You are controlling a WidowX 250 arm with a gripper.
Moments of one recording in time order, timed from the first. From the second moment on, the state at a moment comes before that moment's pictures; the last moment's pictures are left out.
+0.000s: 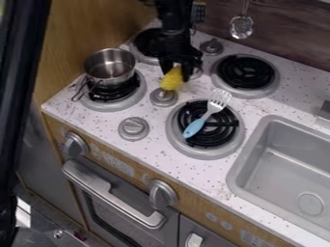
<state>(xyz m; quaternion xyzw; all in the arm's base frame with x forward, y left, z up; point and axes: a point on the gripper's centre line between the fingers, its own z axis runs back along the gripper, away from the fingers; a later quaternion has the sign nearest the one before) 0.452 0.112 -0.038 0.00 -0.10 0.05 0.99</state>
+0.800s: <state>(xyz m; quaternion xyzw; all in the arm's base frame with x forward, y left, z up) 0.438 0.123 -0.001 0.00 -0.12 0.07 0.99</state>
